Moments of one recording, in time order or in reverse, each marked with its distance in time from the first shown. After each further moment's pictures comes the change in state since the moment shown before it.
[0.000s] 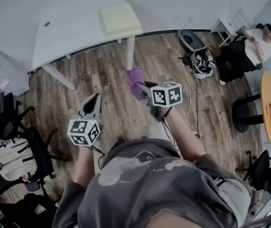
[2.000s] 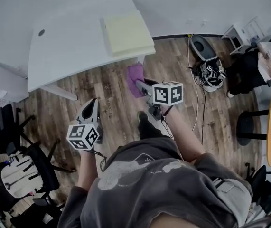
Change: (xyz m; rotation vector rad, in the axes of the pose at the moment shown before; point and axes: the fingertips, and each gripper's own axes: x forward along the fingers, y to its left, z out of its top) left arm 0.188 0.158 0.027 -0.142 0.039 0.090; right arm 0.182 -0.129 0.153 0.111 -0.020 0.069
